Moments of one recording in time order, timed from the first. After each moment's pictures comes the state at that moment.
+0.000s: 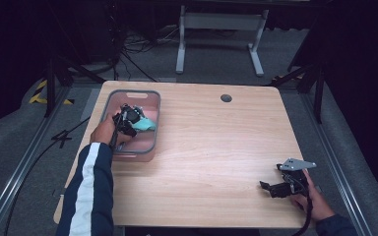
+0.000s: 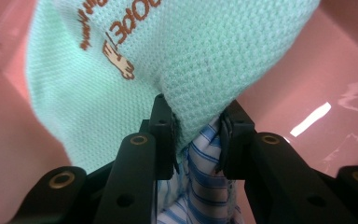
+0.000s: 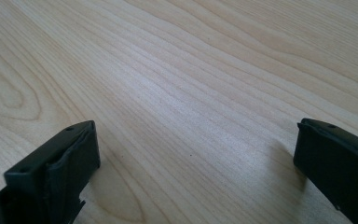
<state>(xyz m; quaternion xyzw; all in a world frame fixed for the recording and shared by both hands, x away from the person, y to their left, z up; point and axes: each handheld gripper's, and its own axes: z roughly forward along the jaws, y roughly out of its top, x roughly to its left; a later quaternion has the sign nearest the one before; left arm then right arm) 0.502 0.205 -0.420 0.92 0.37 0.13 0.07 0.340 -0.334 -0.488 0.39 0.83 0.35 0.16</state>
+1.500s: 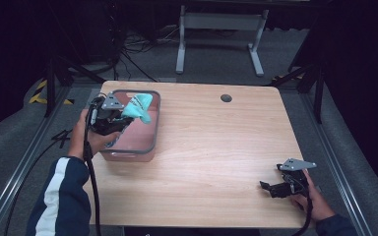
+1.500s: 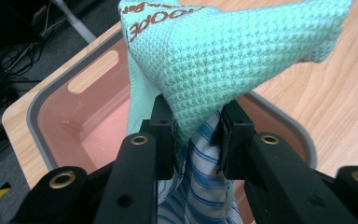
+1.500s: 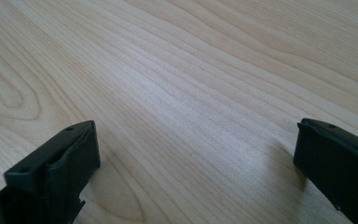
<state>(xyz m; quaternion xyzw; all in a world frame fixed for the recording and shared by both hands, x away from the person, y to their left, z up) 0.416 0.229 -0.318 0.86 0.33 0.23 0.31 0.339 -0.334 -0.488 0.40 0.83 0.35 0.16</state>
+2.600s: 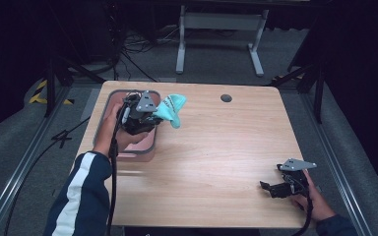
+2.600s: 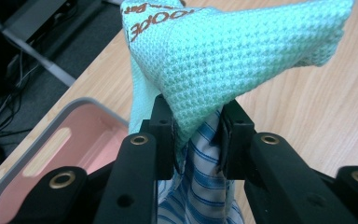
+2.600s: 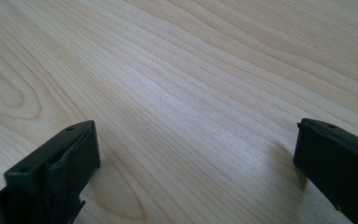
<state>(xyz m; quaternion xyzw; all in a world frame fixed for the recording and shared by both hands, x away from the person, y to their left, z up) 0.413 0.150 -0.298 0.89 0.22 0.23 0.32 0.339 -0.334 -0.488 0.40 0.83 0.35 0.16</state>
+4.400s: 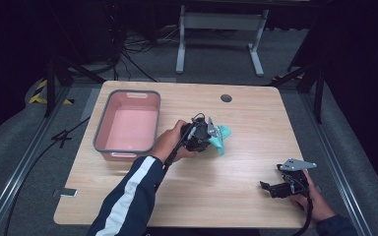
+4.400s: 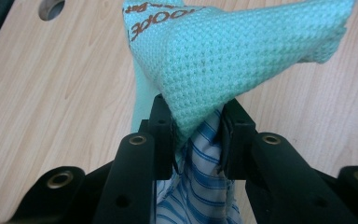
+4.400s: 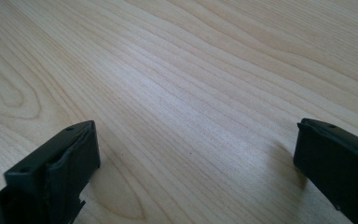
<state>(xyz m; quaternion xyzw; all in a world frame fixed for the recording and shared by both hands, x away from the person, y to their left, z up) 0.423 0.004 -0.377 0.95 0.12 0.16 0.24 0.339 -0.334 -0.488 0.39 0.83 0.35 0.16</state>
